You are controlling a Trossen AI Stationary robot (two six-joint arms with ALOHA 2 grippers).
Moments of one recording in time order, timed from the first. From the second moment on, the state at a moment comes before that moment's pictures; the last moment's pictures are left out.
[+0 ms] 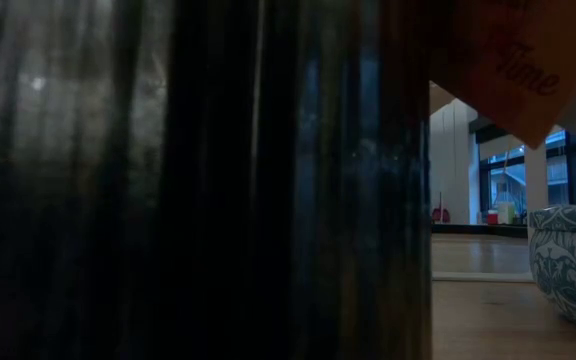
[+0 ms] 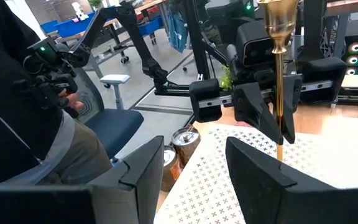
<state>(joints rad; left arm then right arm) -0.28 1.66 1.10 0.43 -0.79 -0.21 -0.22 0.89 0.95 -0.34 -0.81 0.07</state>
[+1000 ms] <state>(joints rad) -0.33 1.44 1.10 0.02 -0.73 -0.53 -0.22 0.90 0.95 -0.40 -0.80 0.07</state>
